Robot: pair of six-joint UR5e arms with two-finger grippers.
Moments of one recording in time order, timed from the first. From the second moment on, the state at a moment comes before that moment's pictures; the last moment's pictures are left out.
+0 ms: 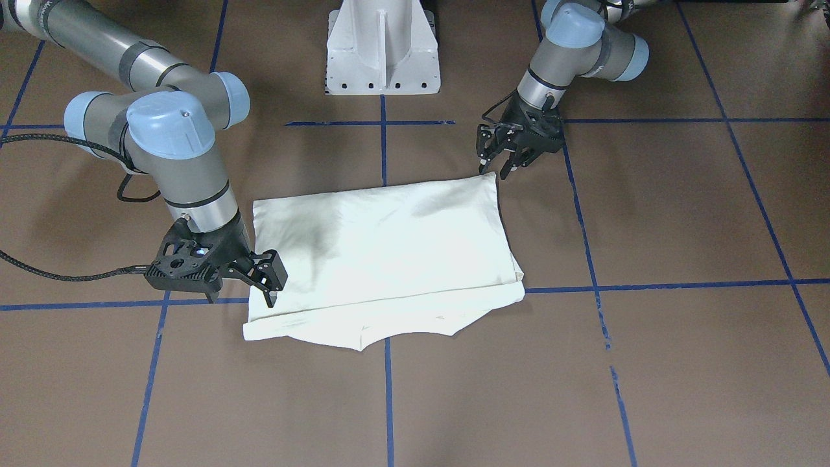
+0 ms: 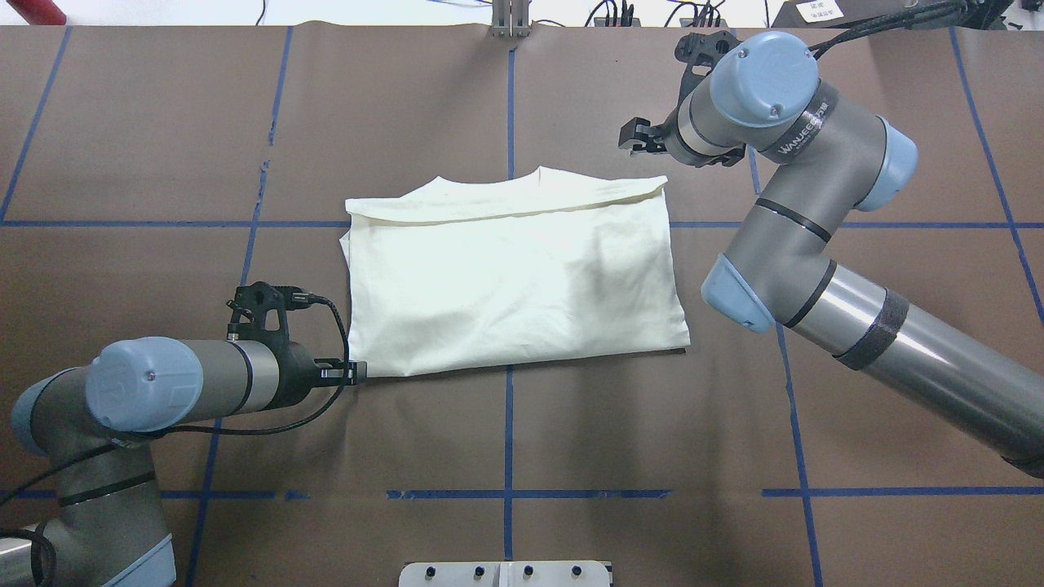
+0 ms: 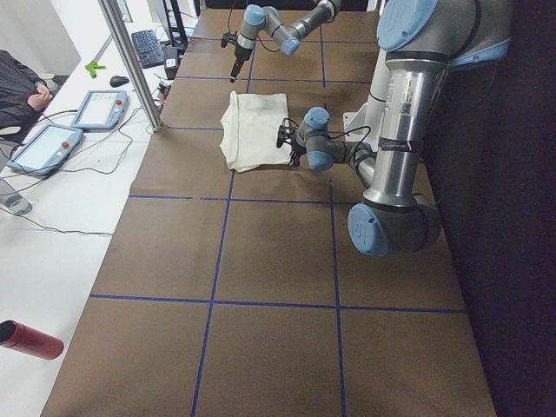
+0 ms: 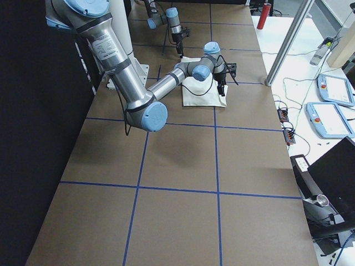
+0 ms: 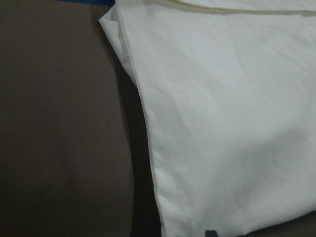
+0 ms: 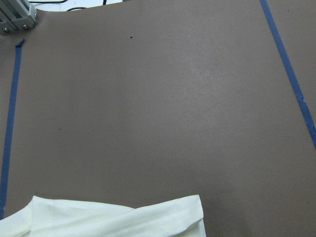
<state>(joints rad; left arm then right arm) -0.39 -1.75 -1.86 -2.22 -1.64 -1.29 0.79 -0.97 1.54 -1.29 1.76 1.20</state>
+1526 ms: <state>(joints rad) -0.71 -1.83 -1.66 -2.21 -1.65 -0.90 0.78 -0.98 1.54 -1.29 1.76 1.21</state>
